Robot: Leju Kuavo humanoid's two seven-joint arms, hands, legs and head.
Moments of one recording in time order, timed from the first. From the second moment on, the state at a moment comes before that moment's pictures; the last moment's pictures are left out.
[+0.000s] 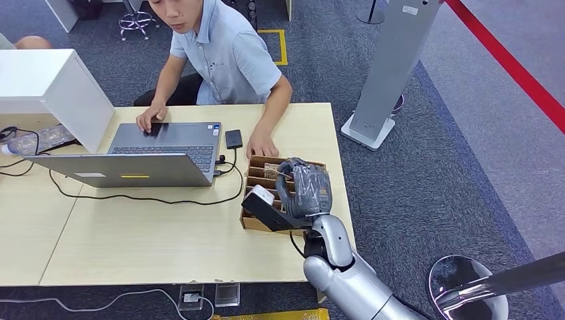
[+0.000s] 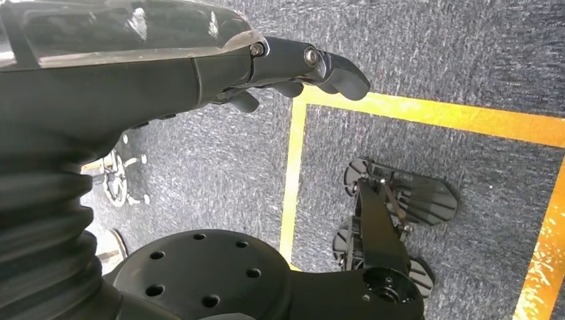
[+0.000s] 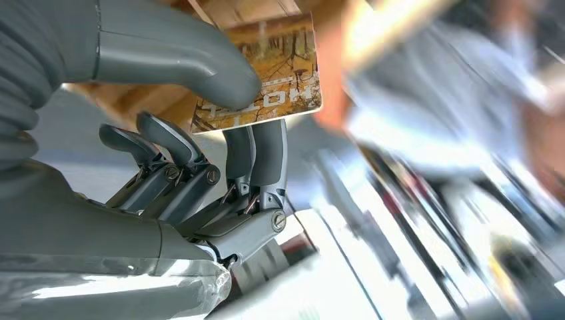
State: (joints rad) left arm -0.10 0.10 -1.05 -0.24 1.31 0.28 0.07; right arm -0.40 0.05 0.85 -1.20 1.00 -0.64 0.21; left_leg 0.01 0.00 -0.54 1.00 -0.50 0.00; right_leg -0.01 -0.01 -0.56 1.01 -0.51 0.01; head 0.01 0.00
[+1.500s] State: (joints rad) left arm -0.13 0.10 -1.05 -0.24 1.27 0.29 0.09; right arm -0.85 0.24 0.81 -0.66 0.67 -0.52 0.24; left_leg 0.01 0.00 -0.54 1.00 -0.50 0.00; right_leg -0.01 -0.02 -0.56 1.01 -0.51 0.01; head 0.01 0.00
